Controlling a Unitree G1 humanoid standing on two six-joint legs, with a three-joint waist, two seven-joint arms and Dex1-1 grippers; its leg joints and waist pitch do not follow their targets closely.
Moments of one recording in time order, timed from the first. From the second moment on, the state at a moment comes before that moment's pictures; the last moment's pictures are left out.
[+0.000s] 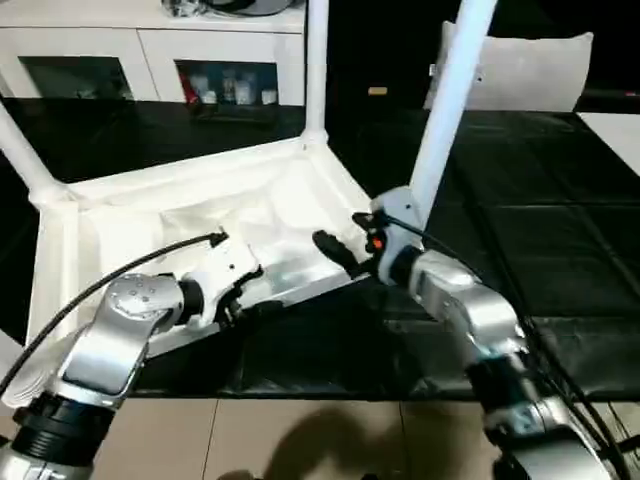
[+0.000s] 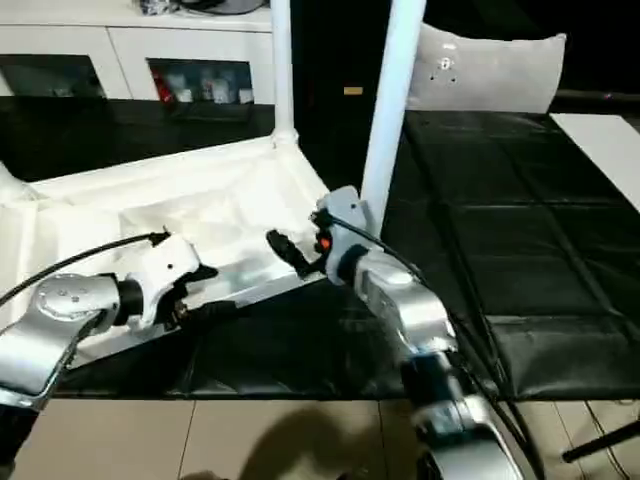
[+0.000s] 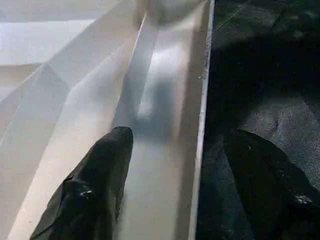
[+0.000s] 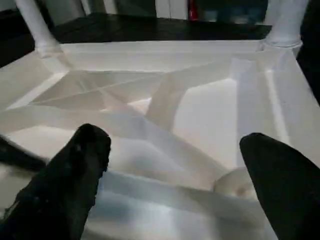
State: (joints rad) left arm -0.30 0.53 -0.19 -0.05 0.02 0.51 -0.89; right arm -0.58 -0.08 0.10 0.43 0.22 0.34 0.45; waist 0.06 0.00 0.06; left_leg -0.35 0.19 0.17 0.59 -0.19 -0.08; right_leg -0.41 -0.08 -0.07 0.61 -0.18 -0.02
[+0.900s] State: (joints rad) left arm -0.31 0.51 -0.26 0.05 0.08 0.42 -0.80; right arm -0.77 -0.04 -0.21 0.85 0.28 0.01 0.06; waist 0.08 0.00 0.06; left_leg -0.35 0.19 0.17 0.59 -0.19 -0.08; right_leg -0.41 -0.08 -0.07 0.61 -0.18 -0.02
